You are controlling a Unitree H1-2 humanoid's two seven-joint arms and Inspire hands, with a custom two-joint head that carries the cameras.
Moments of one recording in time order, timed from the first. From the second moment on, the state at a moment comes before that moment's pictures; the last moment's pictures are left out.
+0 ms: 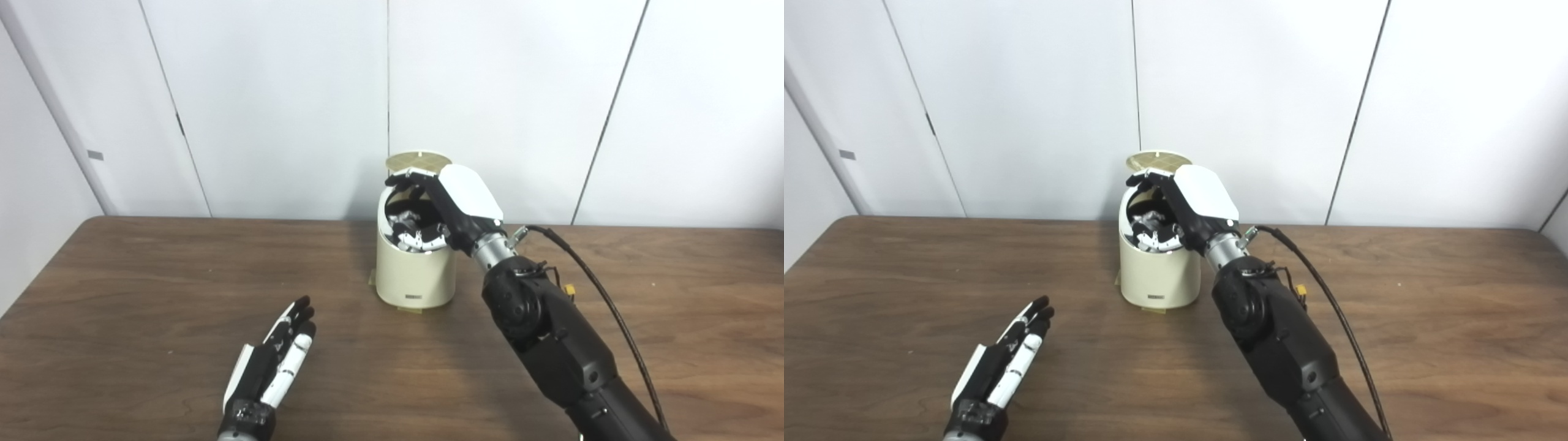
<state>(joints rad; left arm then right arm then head) 0.13 0.11 -0.04 -0.36 -0.03 0.26 0.00 -0.73 -0.07 0.39 0.33 -0.70 0.08 -0.06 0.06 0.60</state>
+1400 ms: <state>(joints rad) 0.13 0.12 -0.03 -0.35 -0.04 0.25 0.00 -0.60 -0.09 0.22 0.09 -0.66 -0.04 -0.22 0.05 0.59</state>
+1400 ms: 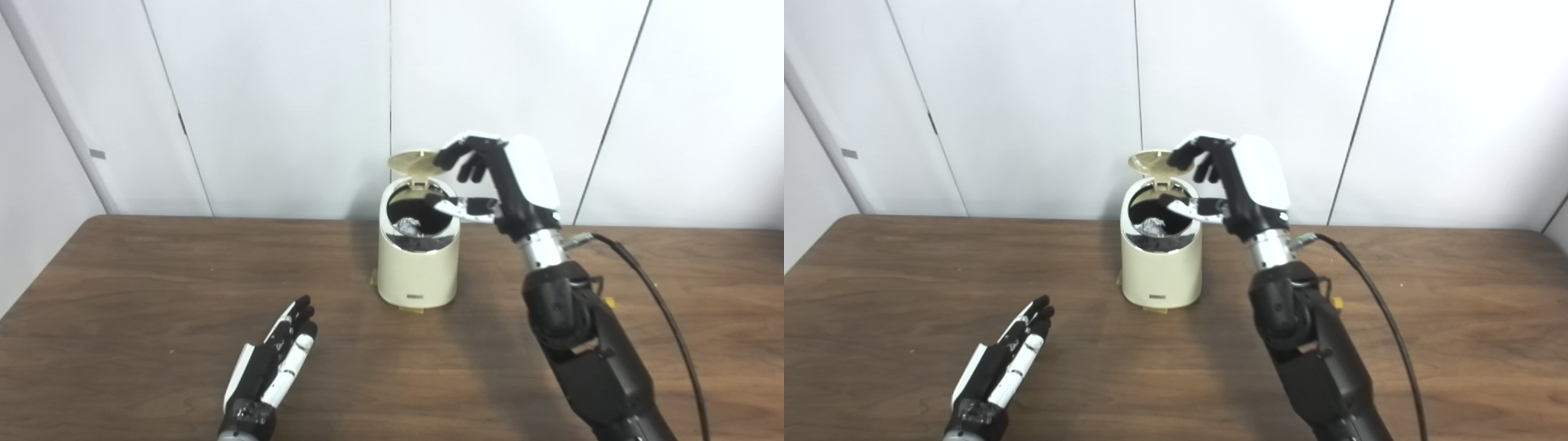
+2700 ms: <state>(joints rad) -0.26 0.17 -0.01 -0.26 -0.03 0.31 -0.09 -0.08 -0.02 -0.15 -0.19 0.18 0.35 0.03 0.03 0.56</state>
